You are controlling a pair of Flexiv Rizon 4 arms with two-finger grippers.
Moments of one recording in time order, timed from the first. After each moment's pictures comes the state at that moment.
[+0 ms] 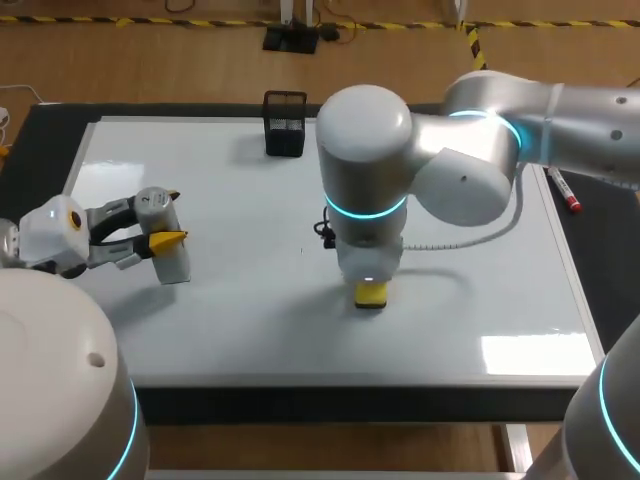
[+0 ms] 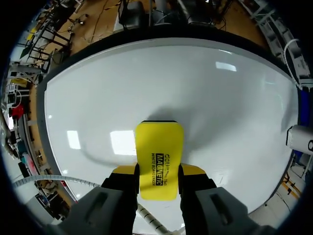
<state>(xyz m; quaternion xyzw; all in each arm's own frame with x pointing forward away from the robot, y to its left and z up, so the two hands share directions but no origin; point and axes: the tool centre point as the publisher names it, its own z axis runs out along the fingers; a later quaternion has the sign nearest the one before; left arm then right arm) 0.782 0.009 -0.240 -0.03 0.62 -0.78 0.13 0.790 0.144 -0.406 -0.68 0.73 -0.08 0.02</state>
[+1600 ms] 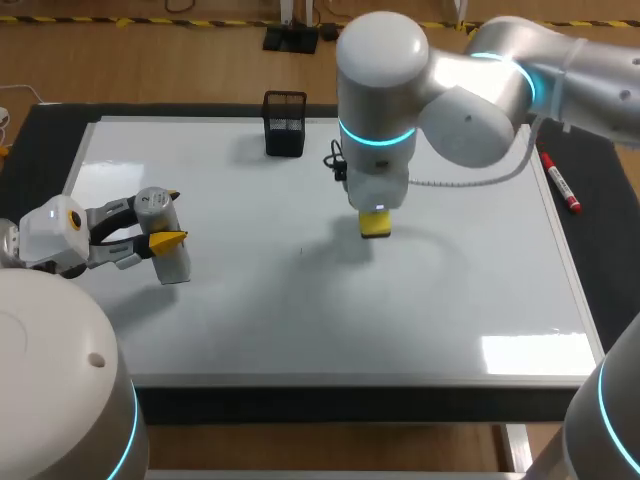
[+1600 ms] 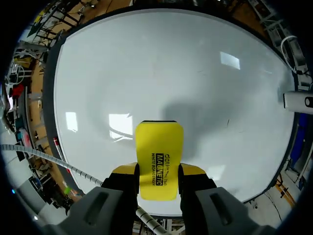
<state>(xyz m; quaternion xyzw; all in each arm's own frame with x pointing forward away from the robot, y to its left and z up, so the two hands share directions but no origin) 0.782 0.009 -0.240 -0.03 0.62 -0.78 0.13 0.909 0.132 -0.371 -0.71 0.69 -0.10 0.04</state>
